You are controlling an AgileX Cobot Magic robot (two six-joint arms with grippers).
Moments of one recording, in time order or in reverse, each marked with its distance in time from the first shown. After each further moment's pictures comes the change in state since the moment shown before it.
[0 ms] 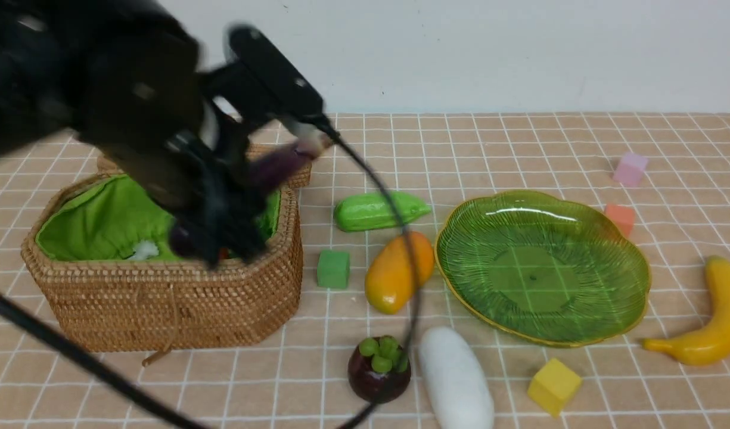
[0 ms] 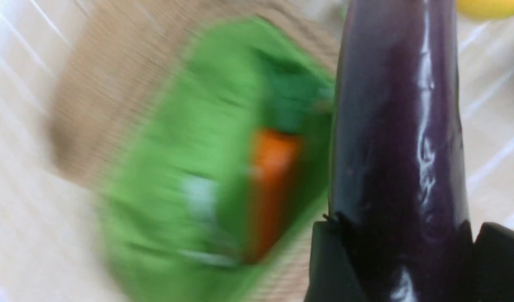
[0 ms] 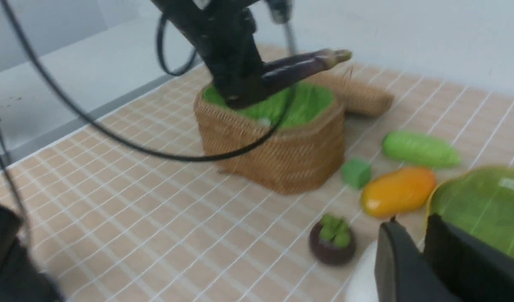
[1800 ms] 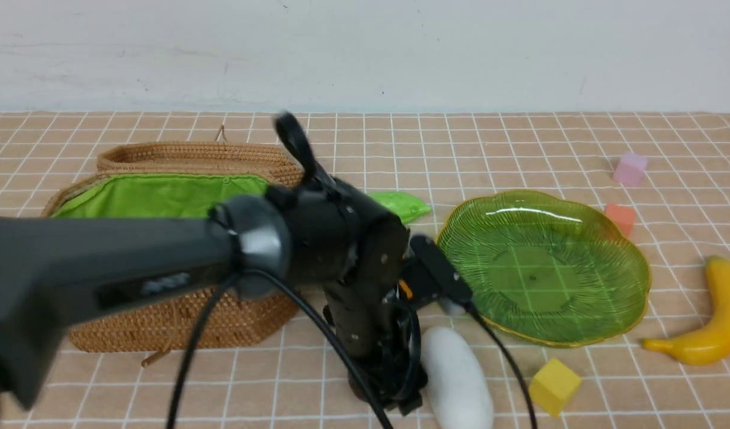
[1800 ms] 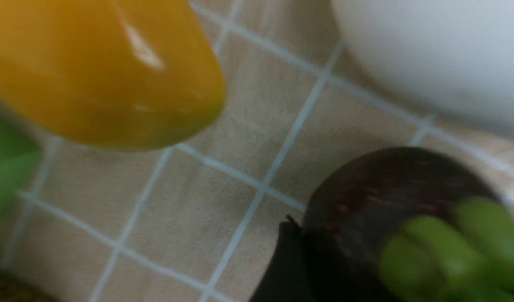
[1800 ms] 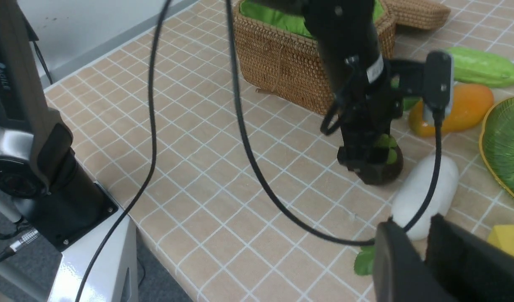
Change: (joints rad) right arm 0.000 0.000 0.000 0.022 0.240 0.056; left arm -0.165 0.523 0.000 -0.343 -0.239 -0.039
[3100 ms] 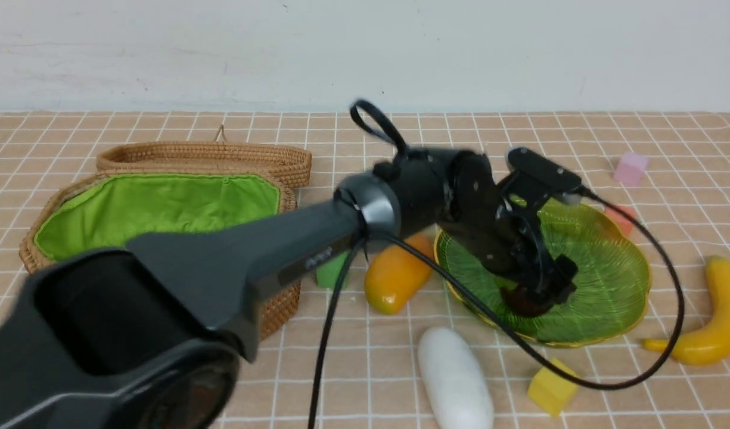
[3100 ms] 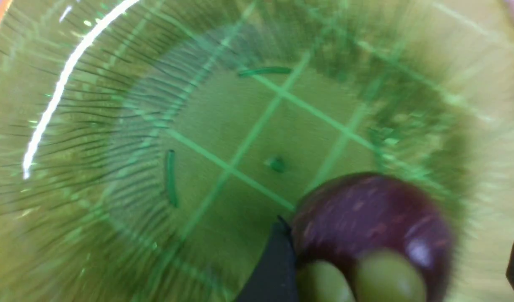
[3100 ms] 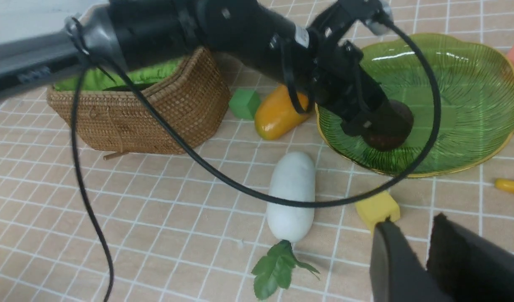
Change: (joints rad) right arm 0.000 0.030 0.000 -0.392 -0.108 0.483; left arm -0.005 0.322 -0.663 -0.401 -0.096 0.123
